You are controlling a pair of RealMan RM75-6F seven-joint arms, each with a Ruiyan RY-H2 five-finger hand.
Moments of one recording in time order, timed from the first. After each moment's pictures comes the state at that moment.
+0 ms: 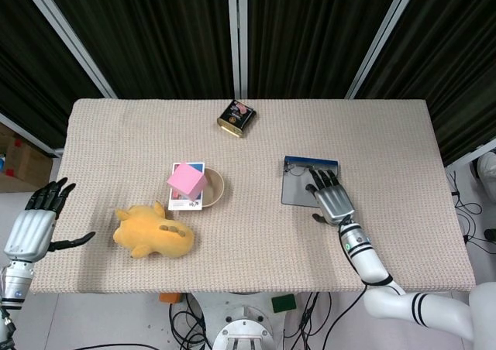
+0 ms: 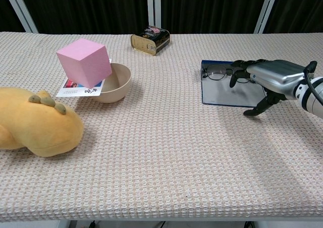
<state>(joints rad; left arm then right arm) -0.16 -1.13 -0.02 -1.53 1.49 1.38 -0.02 0.64 -1.60 0.10 -1.41 -1.07 1.02 -0.52</state>
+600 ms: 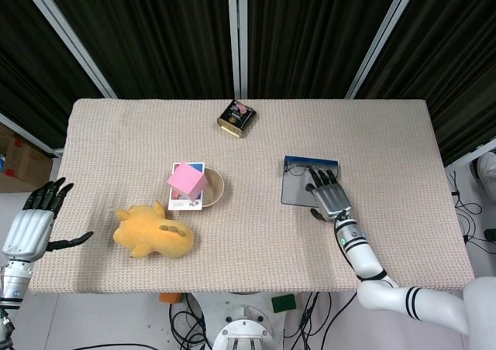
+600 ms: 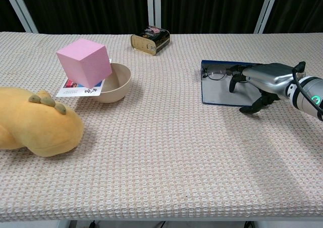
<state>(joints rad) -0.16 -1.13 -0.03 -1.52 1.48 1.38 -0.02 0.68 -1.62 0.13 -1.40 -0.94 0.96 -0.60</state>
